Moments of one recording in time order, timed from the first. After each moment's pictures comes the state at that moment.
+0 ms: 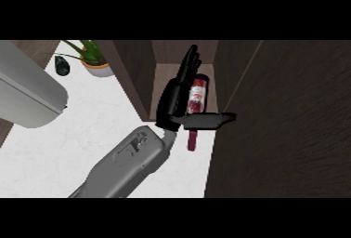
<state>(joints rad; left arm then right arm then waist) -0.72 0.02 -0.58 -1.16 0.56 0.49 -0.34 -0.61 -0.23 -0.05 -2.40 -0.21 -0.11 0.96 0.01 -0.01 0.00</state>
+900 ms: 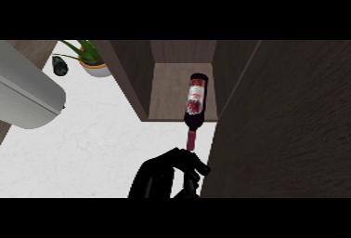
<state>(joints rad) -0.19 0.14 -0.87 -1.82 0.48 0.68 -0.30 -0.64 -0.24 0.01 -2.42 -0.16 -0.15 0.99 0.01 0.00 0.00</state>
